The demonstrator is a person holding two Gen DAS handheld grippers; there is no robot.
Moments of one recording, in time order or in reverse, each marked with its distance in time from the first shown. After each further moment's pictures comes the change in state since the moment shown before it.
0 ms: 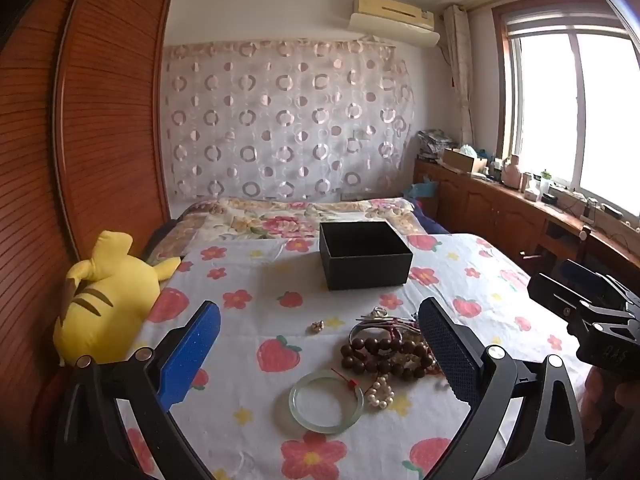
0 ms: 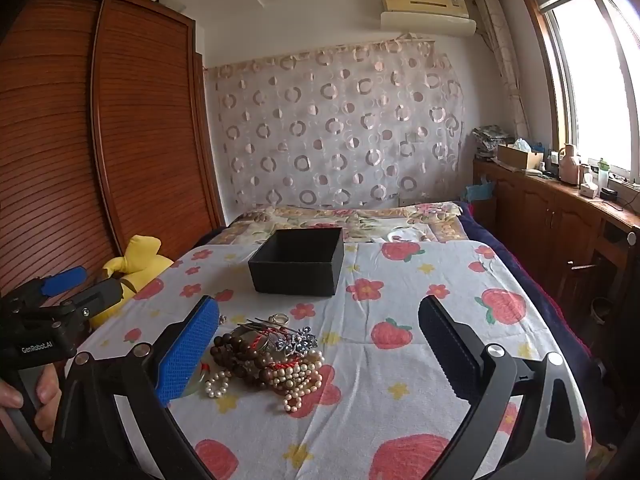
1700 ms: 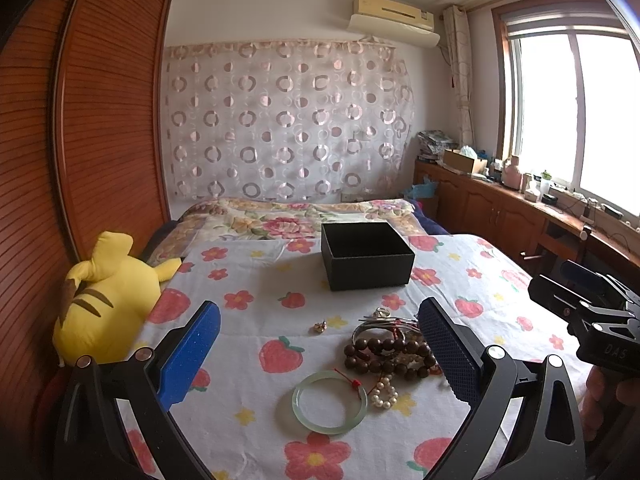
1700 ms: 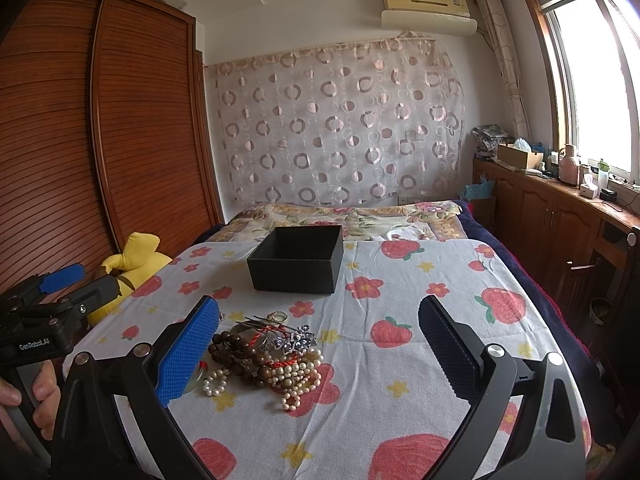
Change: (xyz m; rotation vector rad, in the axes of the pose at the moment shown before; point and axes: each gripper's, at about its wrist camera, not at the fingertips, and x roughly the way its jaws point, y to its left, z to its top) left arm 0.002 -0.003 -0.007 0.005 0.002 -0.004; right arm 0.002 0.000 -0.003 -0.003 0.005 -0.005
